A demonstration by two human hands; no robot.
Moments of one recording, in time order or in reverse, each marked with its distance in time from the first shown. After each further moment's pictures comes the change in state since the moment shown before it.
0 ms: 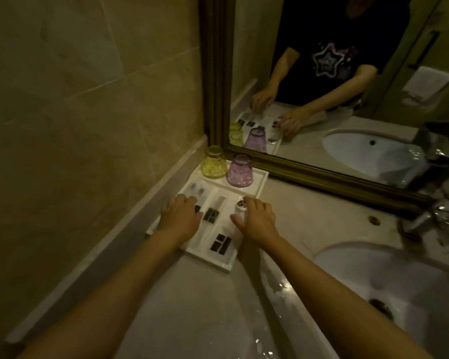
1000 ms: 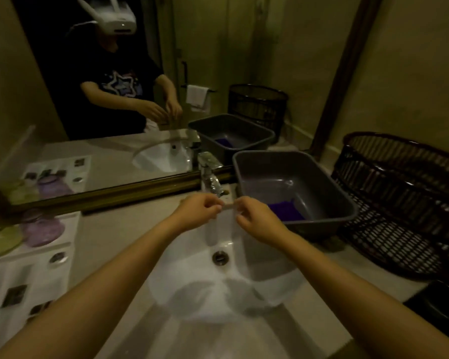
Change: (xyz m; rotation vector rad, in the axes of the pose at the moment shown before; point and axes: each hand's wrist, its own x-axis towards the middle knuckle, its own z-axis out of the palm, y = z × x) left_hand -0.117 0.361 -0.006 -0.508 -0.429 0.942; right_hand -0.270 0.167 -0.226 0.100 0.388 0.420
